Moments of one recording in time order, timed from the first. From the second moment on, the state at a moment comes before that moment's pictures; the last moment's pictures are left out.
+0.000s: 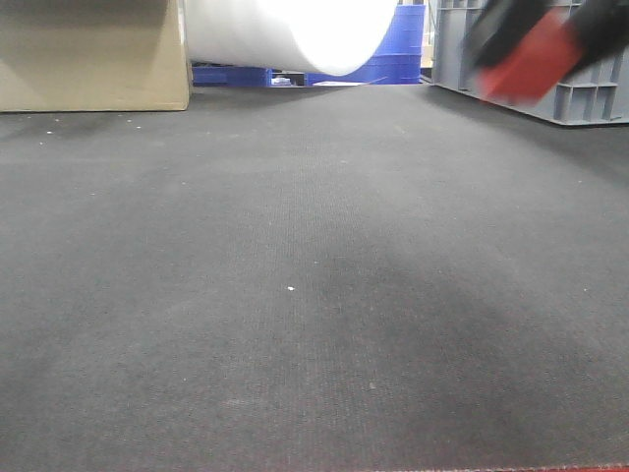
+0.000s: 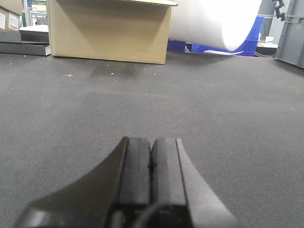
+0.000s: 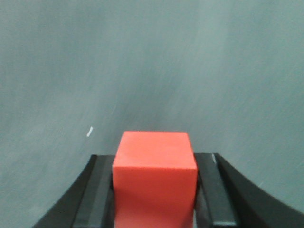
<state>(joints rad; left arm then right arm) -0.03 -0.01 0.03 0.00 0.01 -0.04 0.56 1.22 -0.97 -0.06 0.66 0.45</state>
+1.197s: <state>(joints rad) -0.03 -0.01 0.03 0.00 0.01 -0.04 0.81 1.87 -1.39 -0.05 1.01 0.81</state>
